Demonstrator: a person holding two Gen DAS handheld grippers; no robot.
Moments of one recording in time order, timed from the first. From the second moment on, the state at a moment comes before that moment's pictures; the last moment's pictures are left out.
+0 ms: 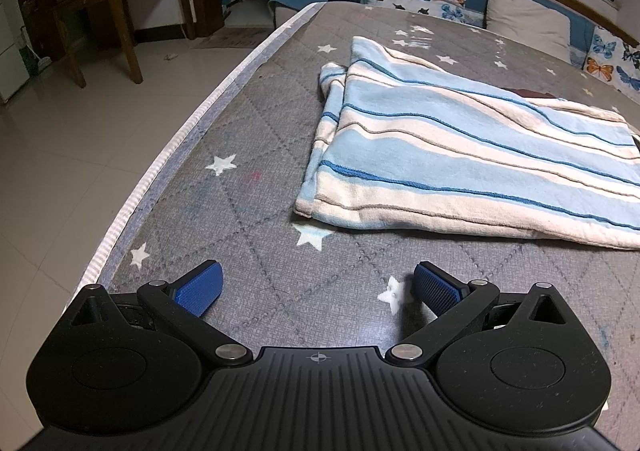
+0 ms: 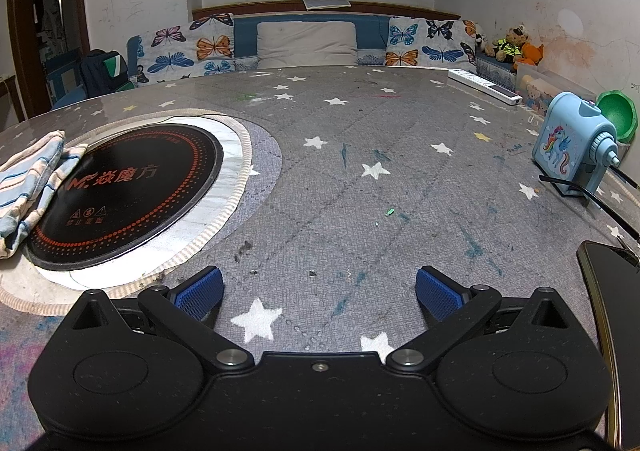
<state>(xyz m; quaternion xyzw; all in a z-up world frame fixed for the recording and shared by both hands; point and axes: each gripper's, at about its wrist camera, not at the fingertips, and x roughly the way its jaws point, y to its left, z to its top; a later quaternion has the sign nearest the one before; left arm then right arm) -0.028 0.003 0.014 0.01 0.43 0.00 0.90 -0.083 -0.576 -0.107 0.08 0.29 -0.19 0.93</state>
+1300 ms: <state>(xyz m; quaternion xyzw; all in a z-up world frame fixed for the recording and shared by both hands) -0.026 0.004 0.016 0.01 0.44 0.00 0.90 -0.083 -0.576 -0.107 0.08 0.29 -0.19 0.93</state>
